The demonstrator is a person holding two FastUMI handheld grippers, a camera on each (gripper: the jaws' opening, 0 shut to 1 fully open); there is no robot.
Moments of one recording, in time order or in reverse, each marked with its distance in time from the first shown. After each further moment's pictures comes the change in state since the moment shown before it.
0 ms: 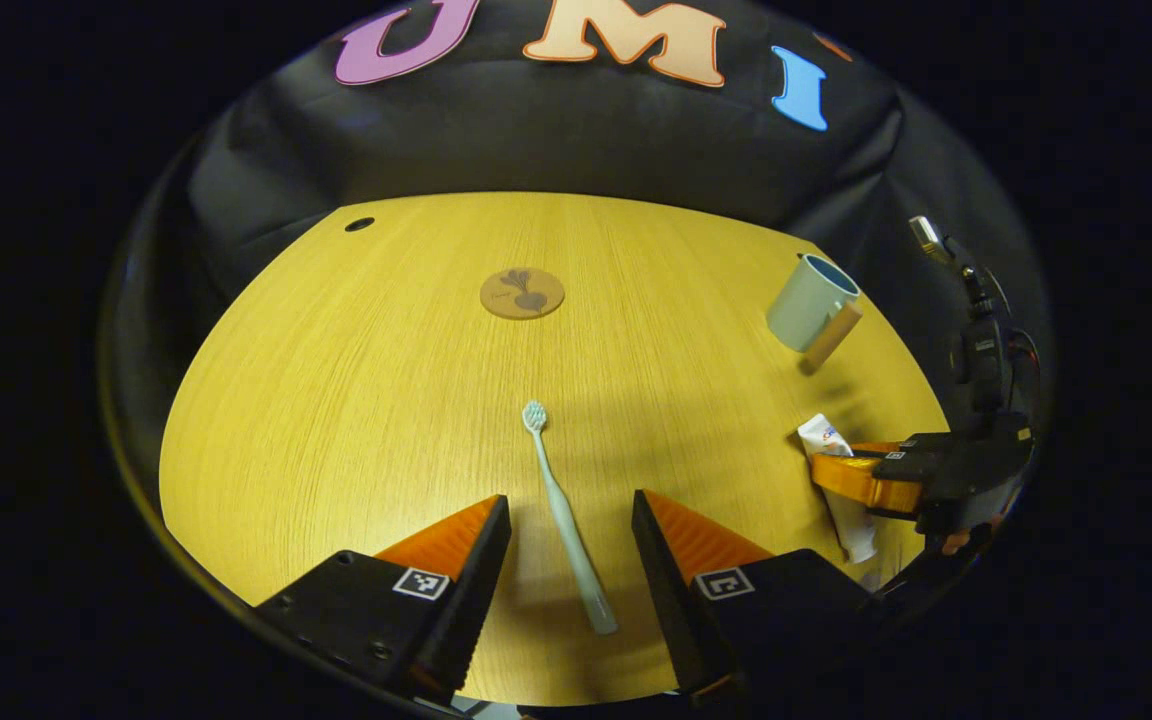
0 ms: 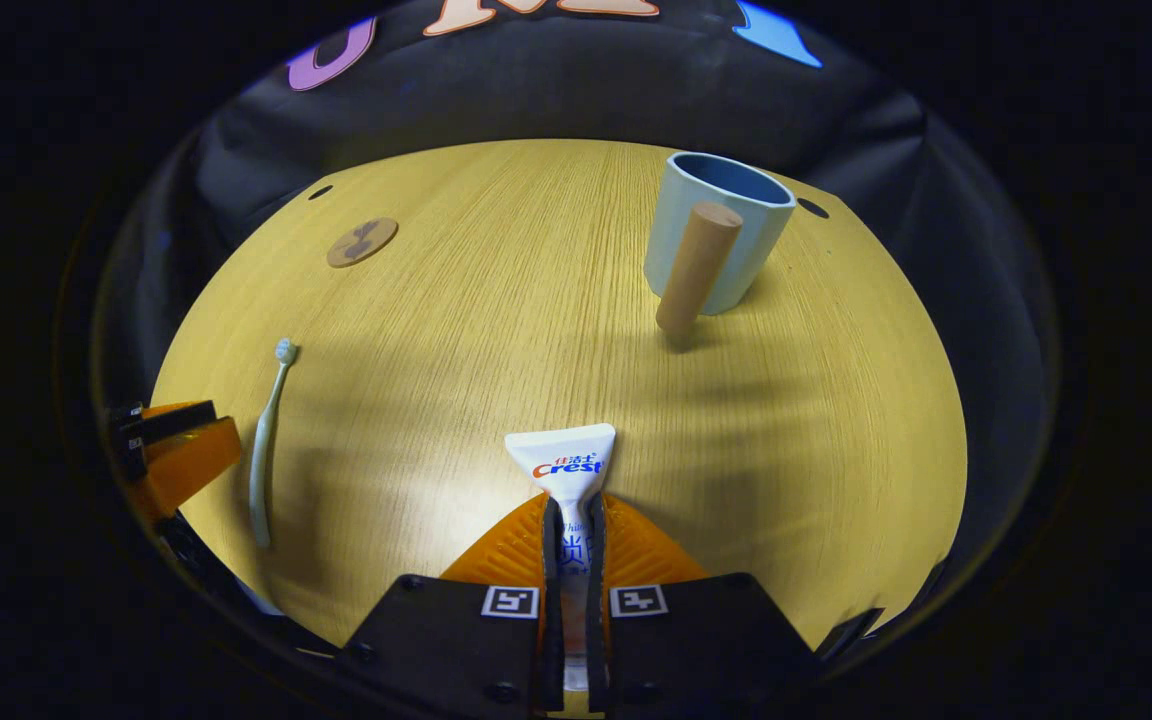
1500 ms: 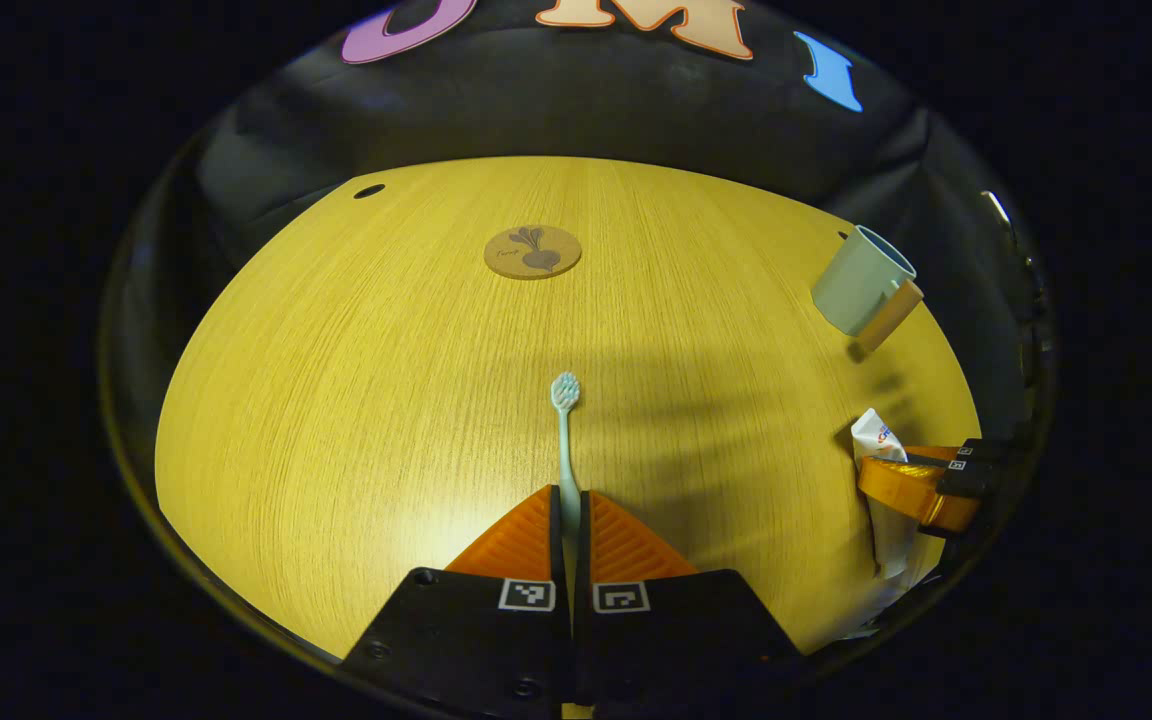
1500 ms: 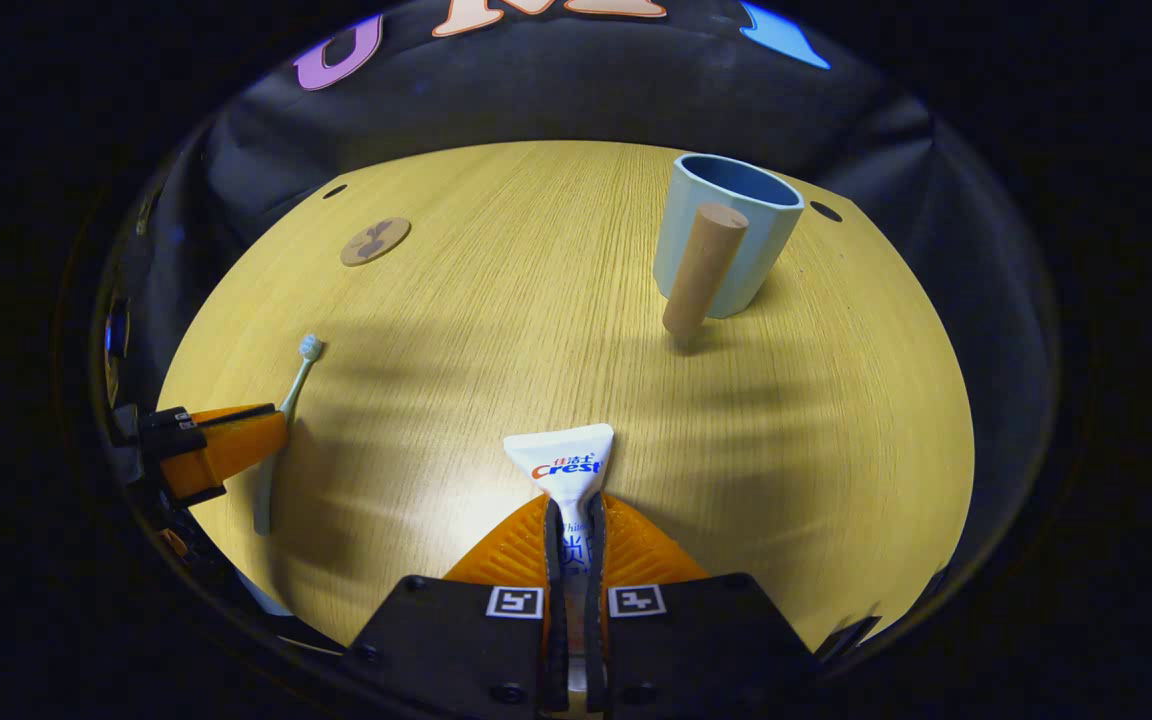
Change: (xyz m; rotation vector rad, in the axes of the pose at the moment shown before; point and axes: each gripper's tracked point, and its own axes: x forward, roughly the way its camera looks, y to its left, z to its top) left arm 0.033 -0.001 -0.014 -0.048 0.057 0.085; right arm 0.000 0.000 -0.001 -0.022 -0.009 0.047
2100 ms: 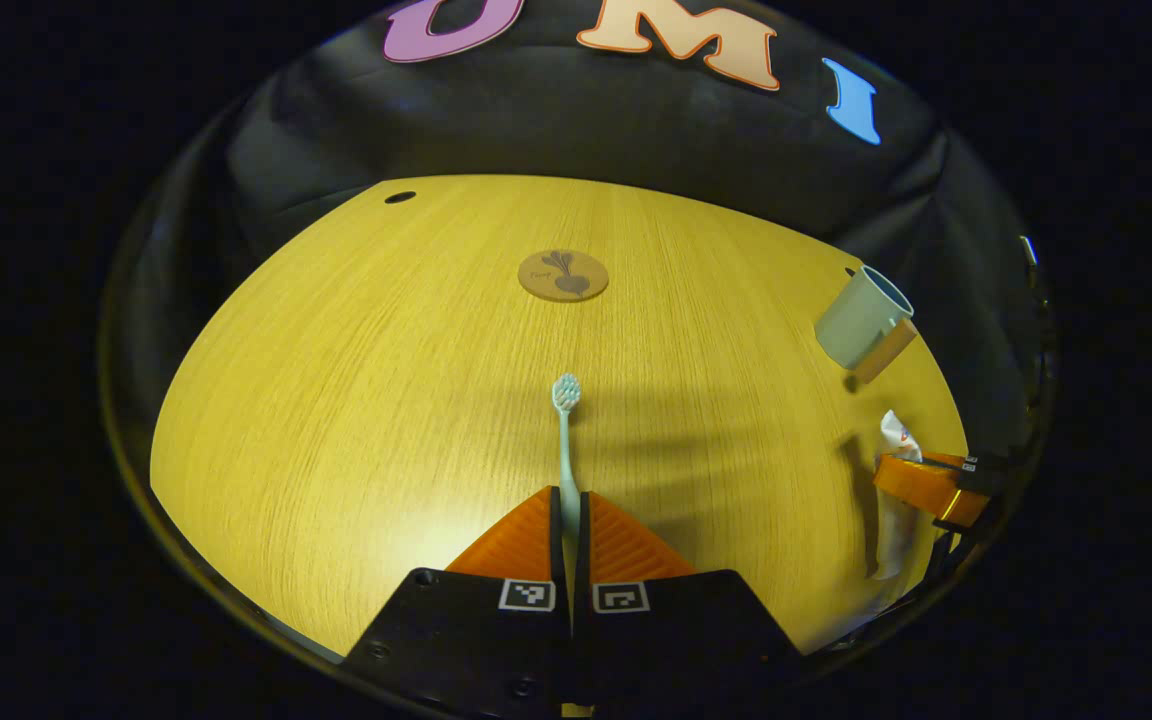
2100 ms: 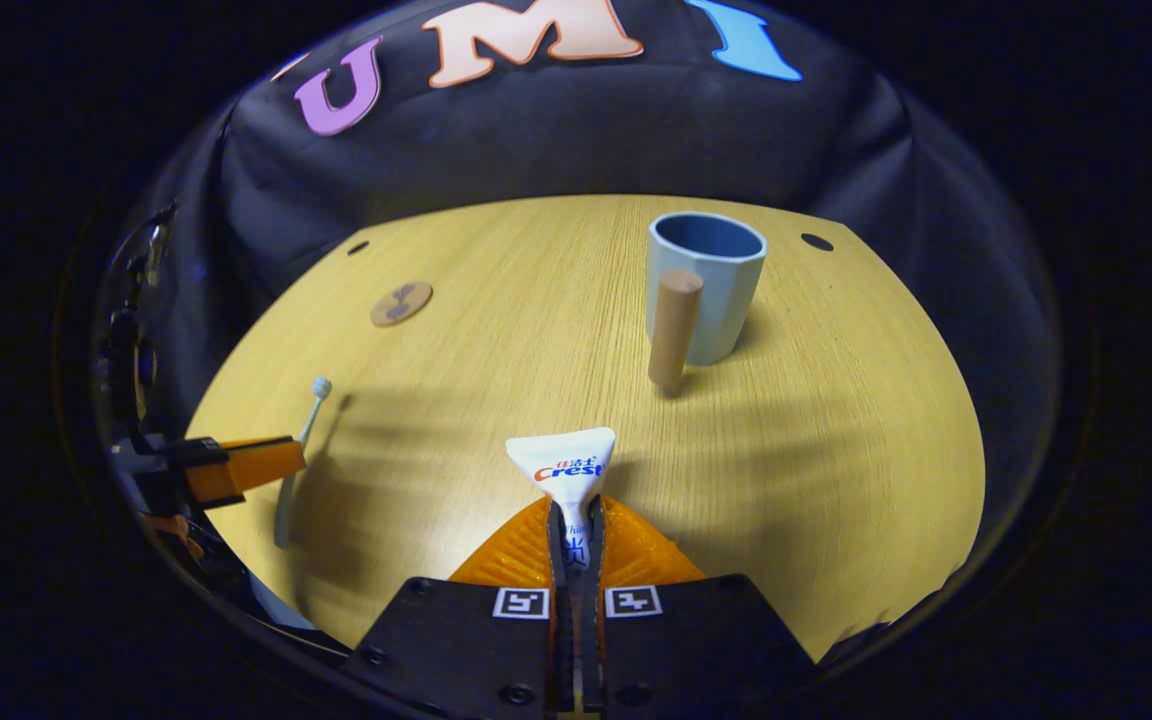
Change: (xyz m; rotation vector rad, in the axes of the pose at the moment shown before) left arm -0.021 0.019 0.014 -0.059 -0.090 0.010; right arm -0.033 -0.004 0.038 0.097 -0.203 0.094
